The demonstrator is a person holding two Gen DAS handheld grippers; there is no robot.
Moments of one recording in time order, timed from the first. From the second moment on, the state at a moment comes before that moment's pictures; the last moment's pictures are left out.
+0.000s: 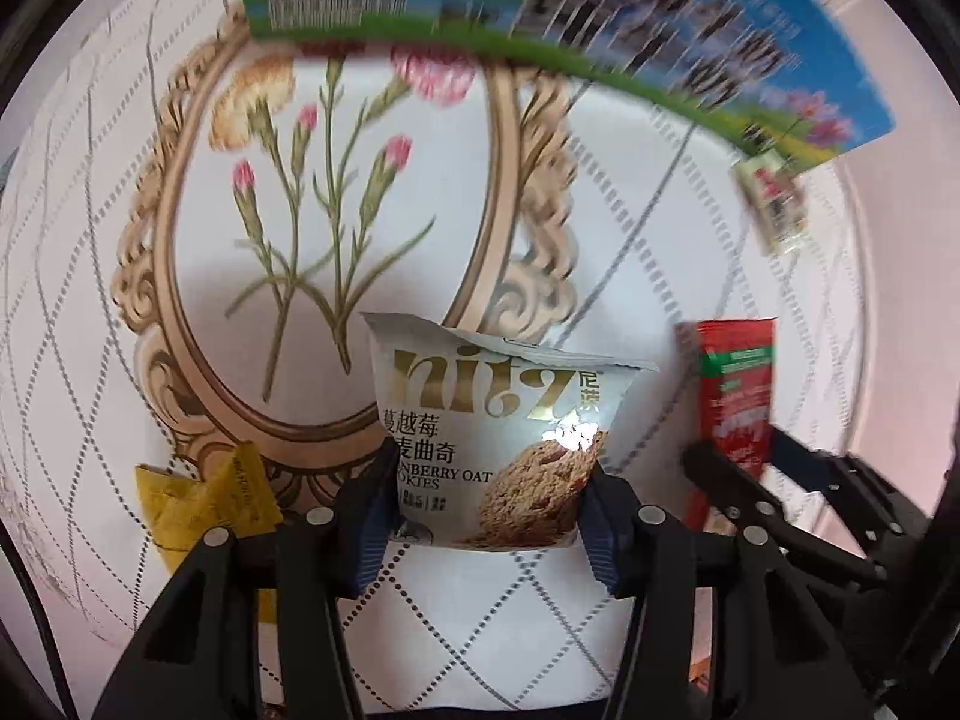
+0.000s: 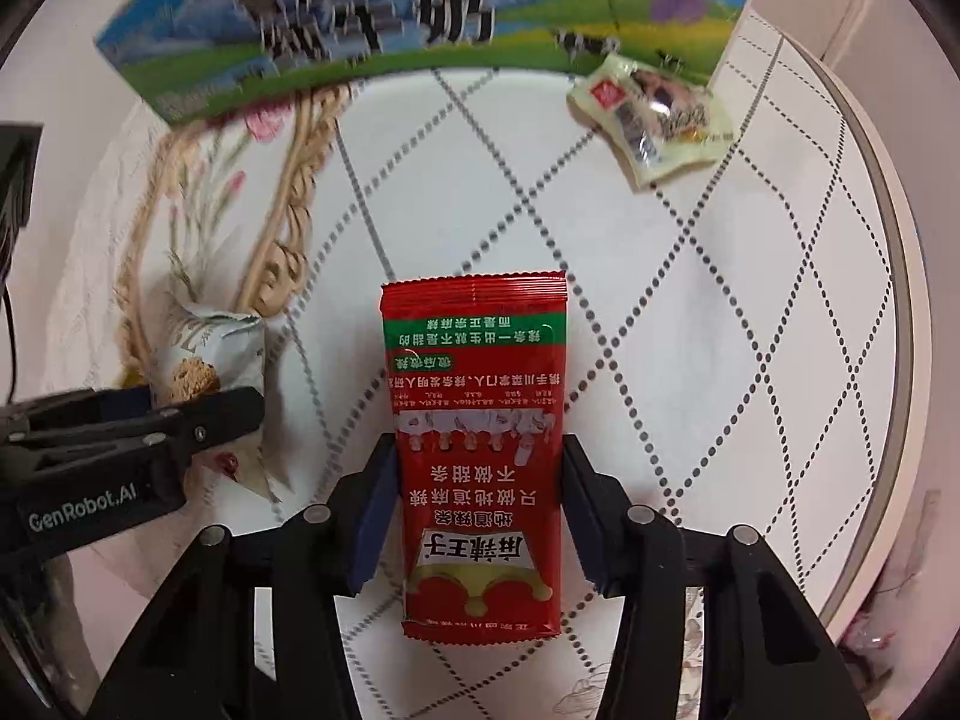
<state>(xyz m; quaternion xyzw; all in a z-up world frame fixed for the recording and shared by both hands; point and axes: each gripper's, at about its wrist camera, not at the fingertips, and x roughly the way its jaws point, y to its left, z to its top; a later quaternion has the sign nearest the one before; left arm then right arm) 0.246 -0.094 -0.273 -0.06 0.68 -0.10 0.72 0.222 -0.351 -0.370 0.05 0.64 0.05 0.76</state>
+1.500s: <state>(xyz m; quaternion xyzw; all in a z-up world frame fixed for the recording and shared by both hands) 0.488 -0.076 -0.181 0.01 0.65 -0.02 0.76 0.475 -0.387 -0.281 0.12 0.58 0.04 0.81</state>
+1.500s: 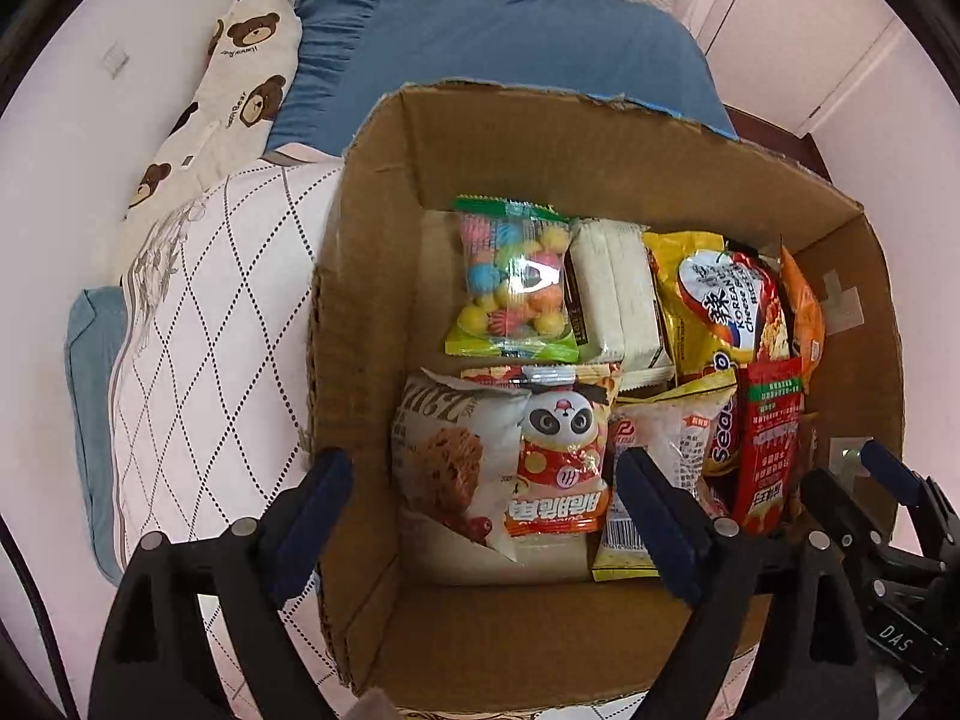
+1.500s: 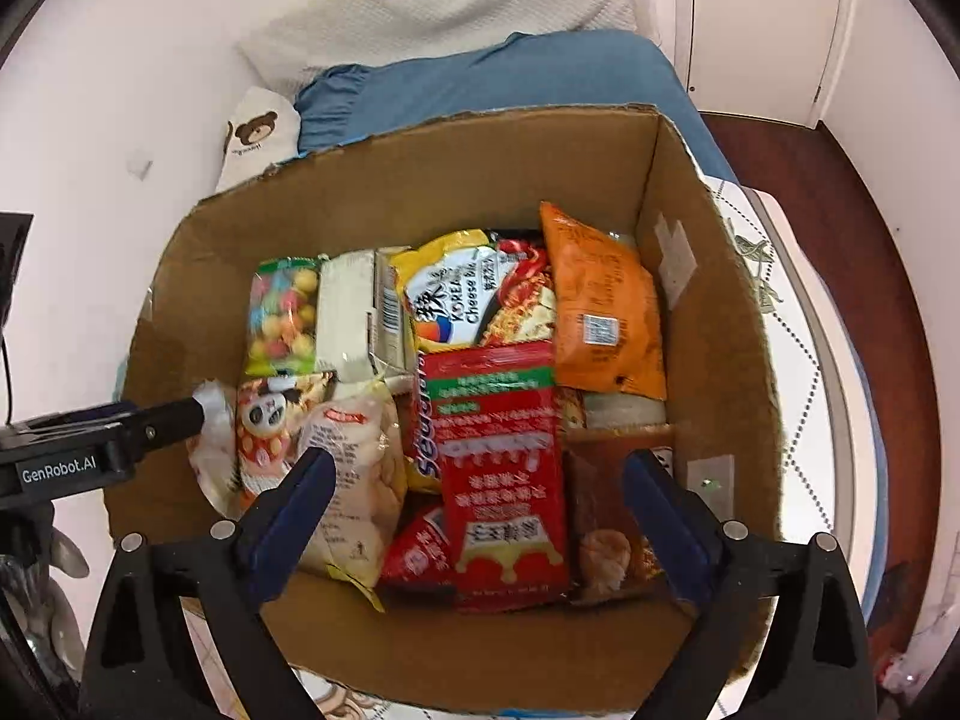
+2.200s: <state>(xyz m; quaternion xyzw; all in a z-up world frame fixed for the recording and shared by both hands) 0.423 -0.093 -0.135 0.01 0.57 -0.03 0.82 0.428 -0.391 -0.246 0.07 0.56 0.02 0.83</state>
